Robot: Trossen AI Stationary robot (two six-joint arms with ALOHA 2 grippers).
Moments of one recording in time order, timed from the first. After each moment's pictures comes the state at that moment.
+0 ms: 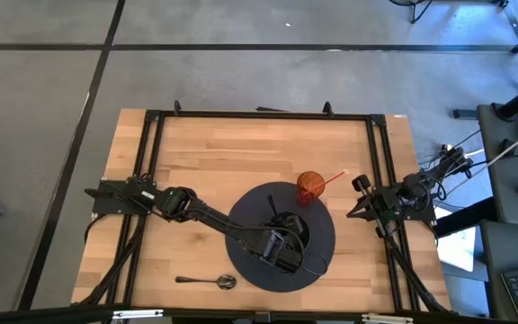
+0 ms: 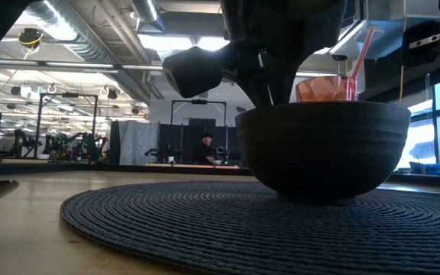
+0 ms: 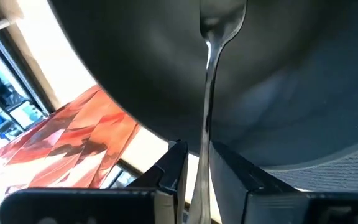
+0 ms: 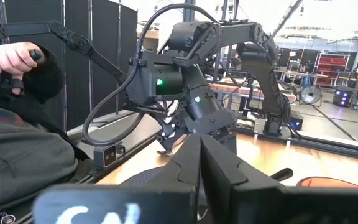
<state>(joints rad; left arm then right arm) -0.39 2.48 2.32 -1.30 -0.75 0.82 0.55 0.01 0.05 0.08 0.16 -0.11</state>
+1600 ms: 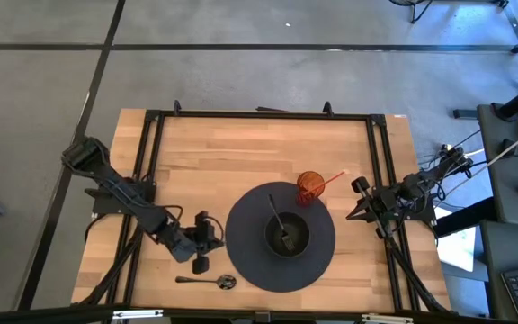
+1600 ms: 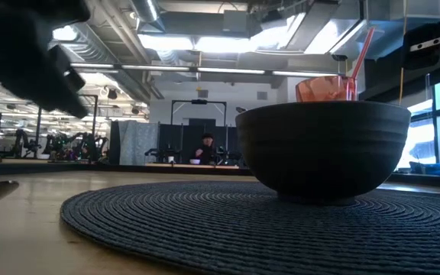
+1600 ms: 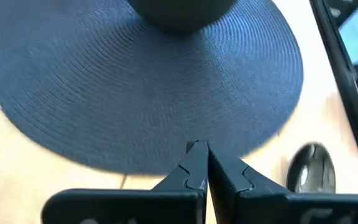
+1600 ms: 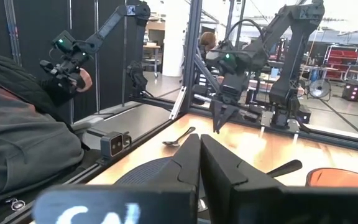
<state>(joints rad) -0.69 1.46 0.60 0.10 -0.51 -0.70 0.55 0.01 0.04 0.04 0.14 -0.11</state>
